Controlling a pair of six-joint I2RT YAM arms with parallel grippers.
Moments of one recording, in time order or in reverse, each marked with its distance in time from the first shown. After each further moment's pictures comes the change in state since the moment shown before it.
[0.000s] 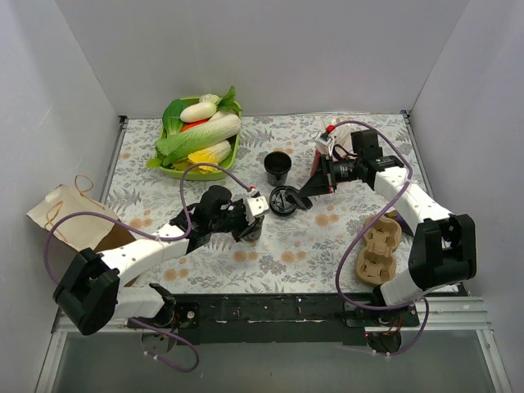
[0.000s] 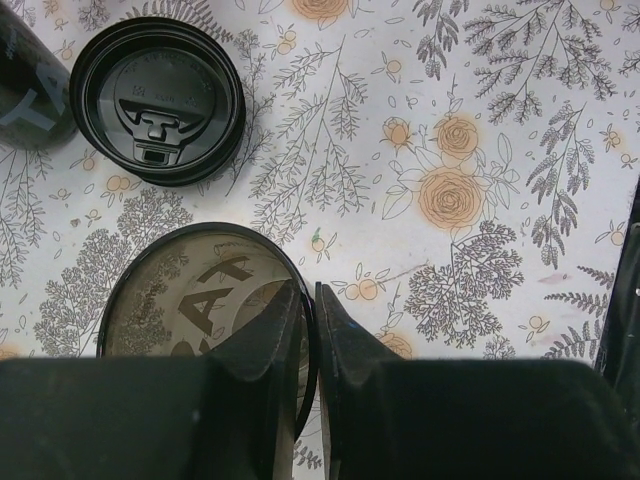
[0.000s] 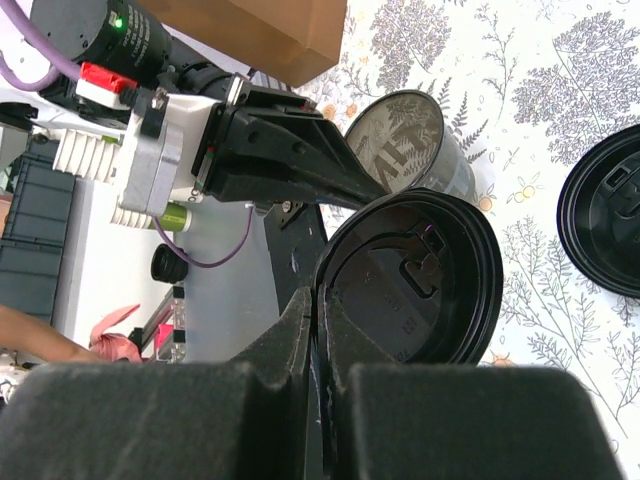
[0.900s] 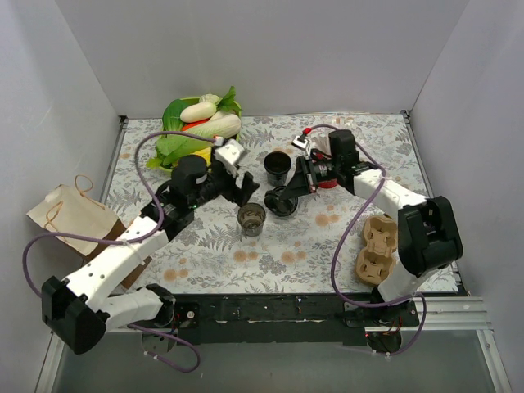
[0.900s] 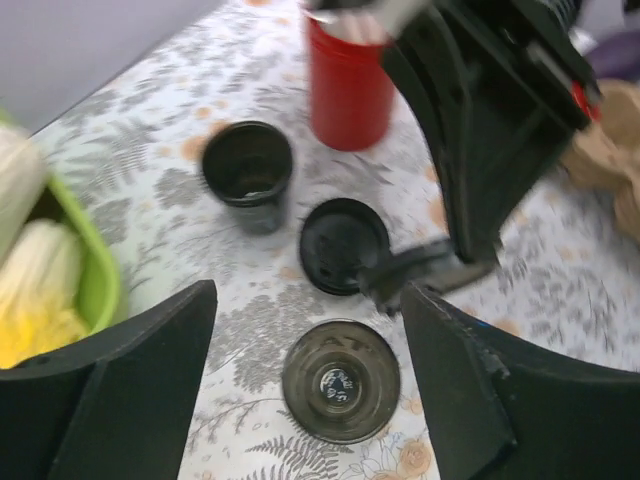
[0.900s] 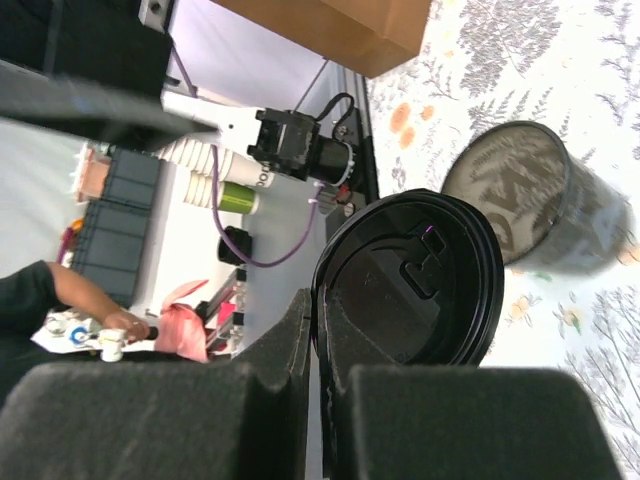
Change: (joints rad) left arm 0.044 -0.110 0.291 -0.105 -0.225 -0.242; right arm 0.108 0.105 -0.050 0.372 -0.100 0.311
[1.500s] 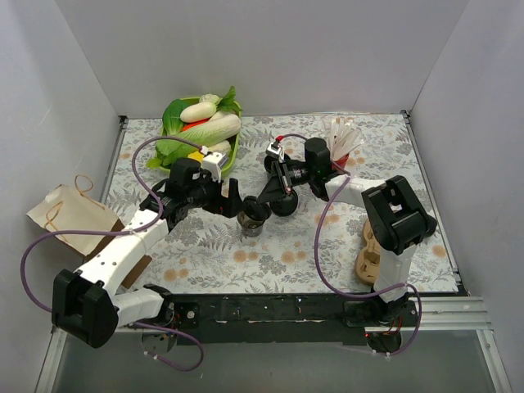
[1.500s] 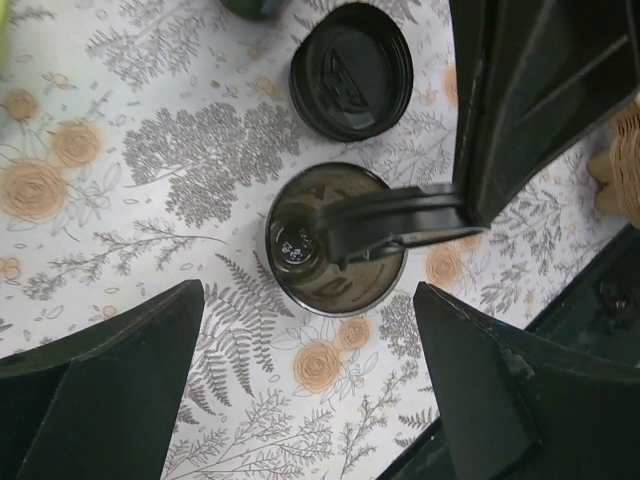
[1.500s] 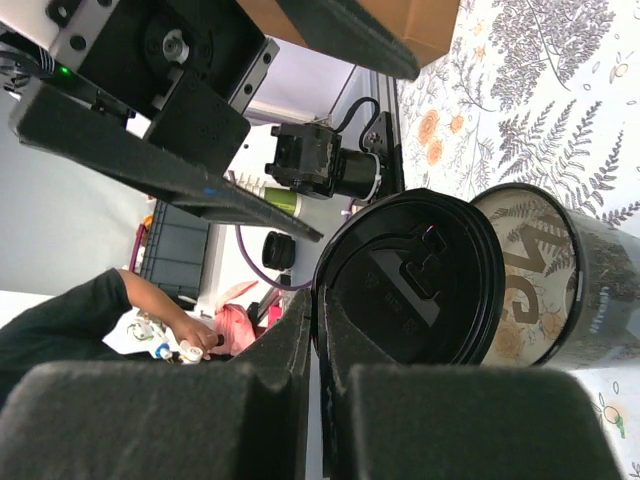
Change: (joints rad) left arm 0.231 0.037 -0.040 -0.260 0.133 -0.288; right arm 0.161 0.274 0.001 0.715 0.014 0.591
